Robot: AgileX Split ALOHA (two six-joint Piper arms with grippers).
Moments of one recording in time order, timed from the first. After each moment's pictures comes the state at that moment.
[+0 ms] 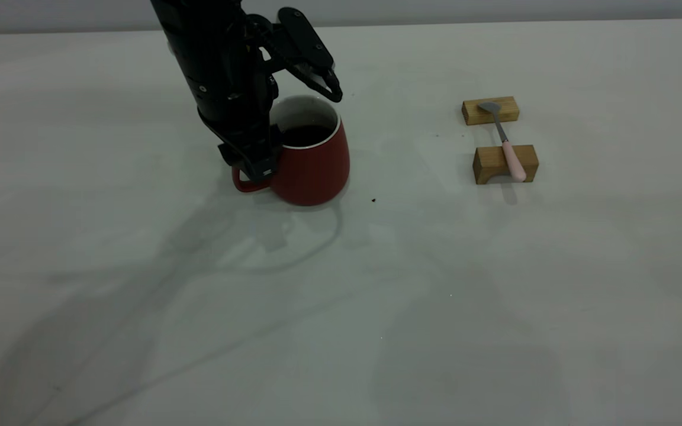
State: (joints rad) left arm -0.48 2.33 -1.41 0.14 0.39 0.50; right arm 0.01 0.02 -0.47 0.07 1.14 -0.09
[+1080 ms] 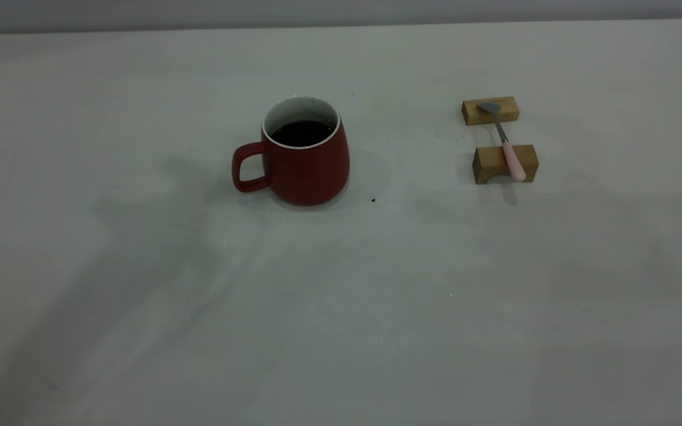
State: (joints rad) left arm -0.48 1.56 -1.52 0.16 1.17 0.04; right arm 0.01 0.02 -0.47 0.07 1.14 -0.09
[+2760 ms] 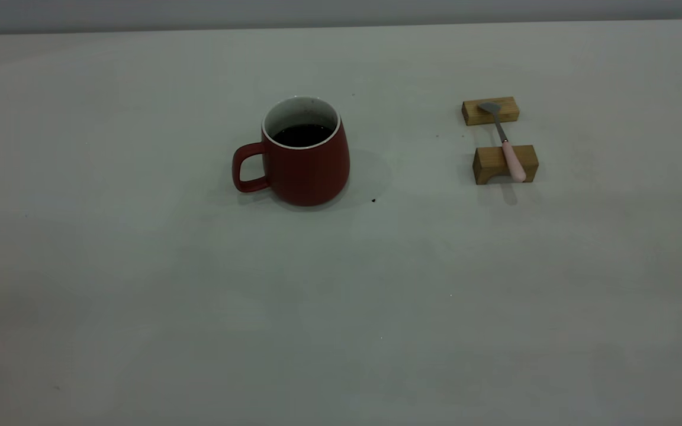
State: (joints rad) left arm -0.04 -0.02 -0.49 -0.01 1.13 0.01; right arm 0.01 0.02 -0.47 0.07 1.14 -0.09
